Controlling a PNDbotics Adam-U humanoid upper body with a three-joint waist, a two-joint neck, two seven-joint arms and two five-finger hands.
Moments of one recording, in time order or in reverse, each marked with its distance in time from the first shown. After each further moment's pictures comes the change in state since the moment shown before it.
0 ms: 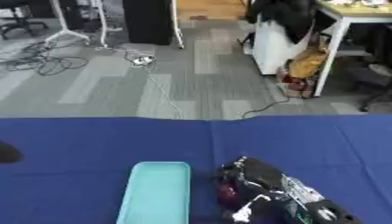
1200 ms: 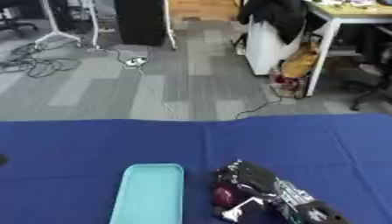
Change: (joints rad) left arm -0.008 -0.008 0.000 0.000 0.000 -0.001 -0.001; right arm -0.007 0.008 -0.004 0.042 -0.013 0.027 -0.027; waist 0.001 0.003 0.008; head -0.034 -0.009
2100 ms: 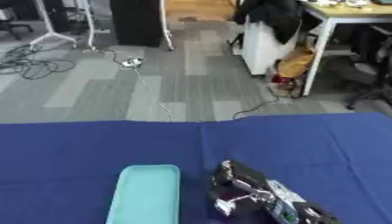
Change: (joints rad) left arm -0.001 0.000 0.000 0.000 0.001 0.000 -0.007; right arm 0.006 0.000 0.042 -0.079 -0.442 -0.084 0.304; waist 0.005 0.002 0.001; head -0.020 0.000
